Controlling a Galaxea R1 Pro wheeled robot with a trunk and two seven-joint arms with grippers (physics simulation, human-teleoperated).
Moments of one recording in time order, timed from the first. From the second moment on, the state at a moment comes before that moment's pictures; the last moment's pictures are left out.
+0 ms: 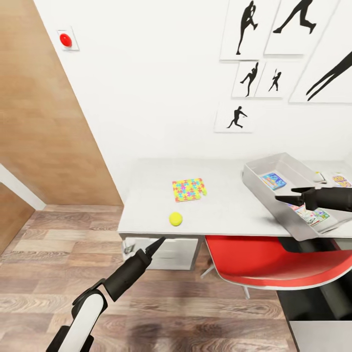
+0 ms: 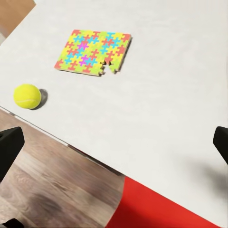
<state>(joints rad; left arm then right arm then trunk) -0.18 0.01 -0.18 -1.58 1.08 0.47 -0.23 -0.78 -0.50 -0.34 -1.61 0.38 1.02 1.44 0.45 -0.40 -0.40</state>
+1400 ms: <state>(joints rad) -0.18 0.01 -0.19 -1.58 1.08 0.47 -0.23 -0.78 -0.45 -0.33 -1.61 0.38 1.02 1.41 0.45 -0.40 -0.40</state>
